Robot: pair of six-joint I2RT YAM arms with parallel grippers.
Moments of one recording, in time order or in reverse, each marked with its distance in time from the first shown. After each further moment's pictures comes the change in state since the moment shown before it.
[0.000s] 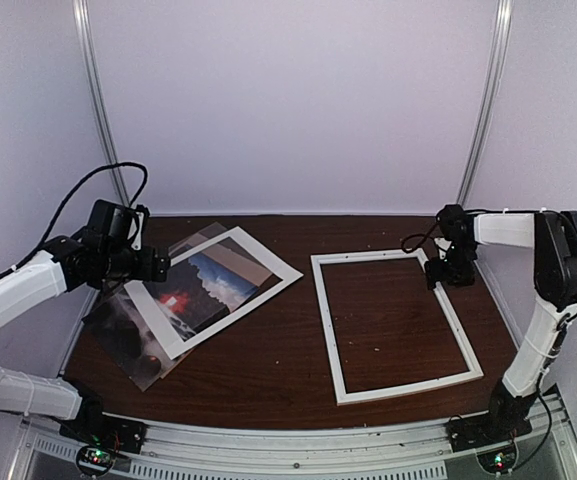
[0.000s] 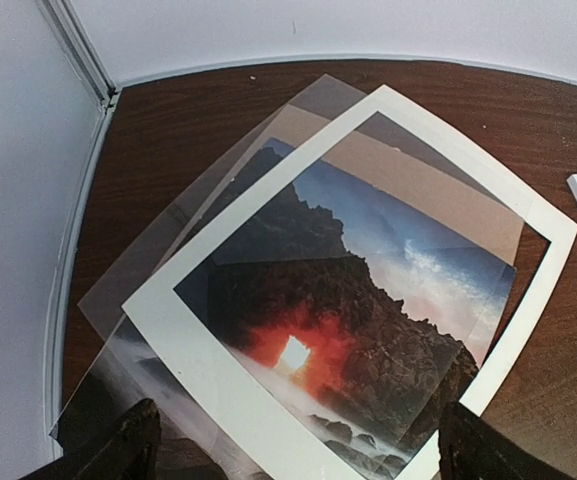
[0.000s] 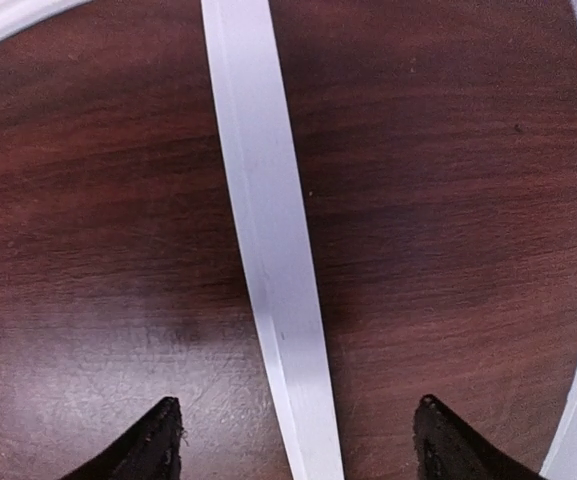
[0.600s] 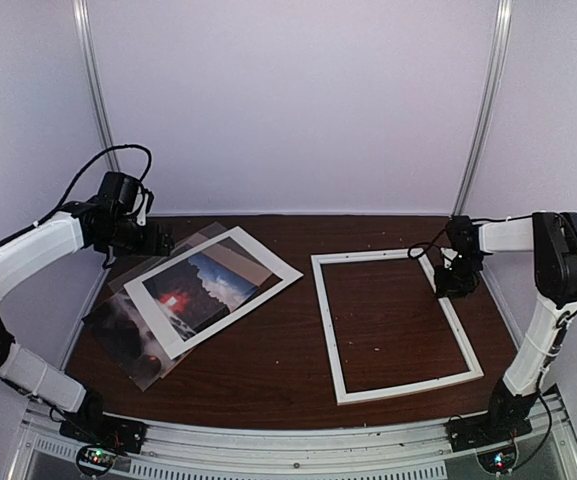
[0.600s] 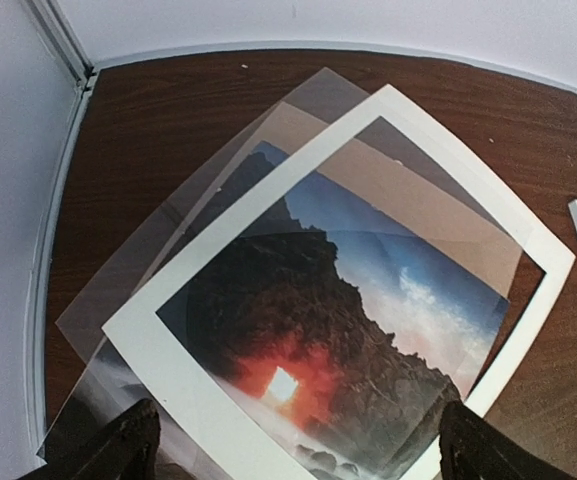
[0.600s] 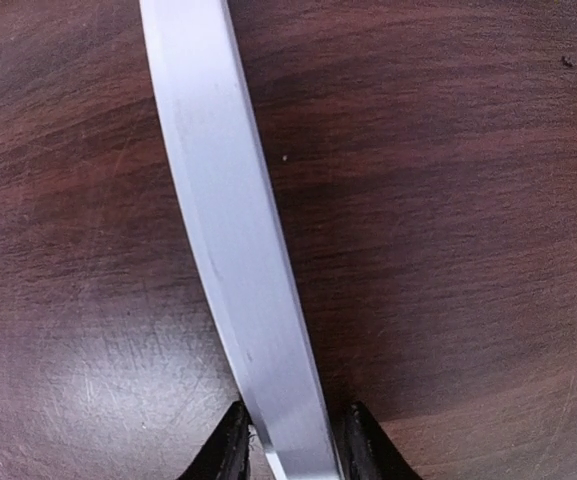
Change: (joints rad) left arm 0.098 0.221 0.219 -0.078 0.132 -0.004; right arm -0.069 0.037 -0.081 0.087 -0.135 0.026
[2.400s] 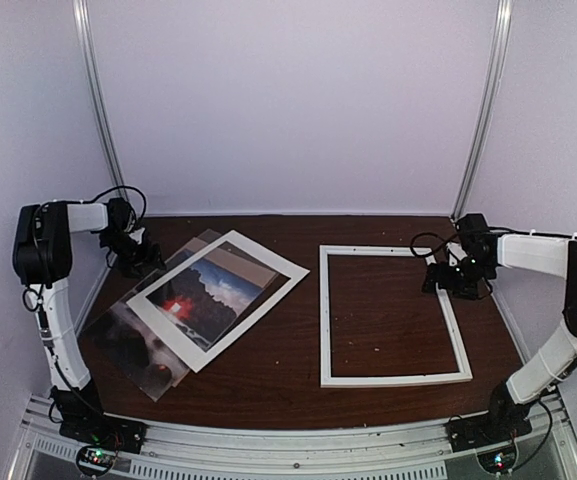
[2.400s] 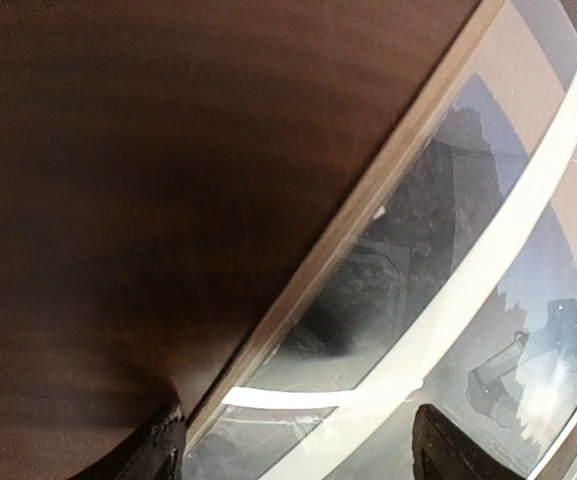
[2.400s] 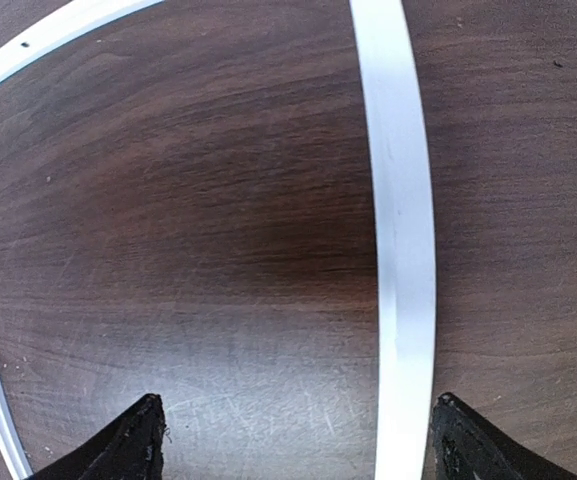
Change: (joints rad) left arm 0.400 0.812 0.497 -0.167 0.469 0.136; right arm 0.040 -0.299 -0.202 0.082 -0.124 0.067
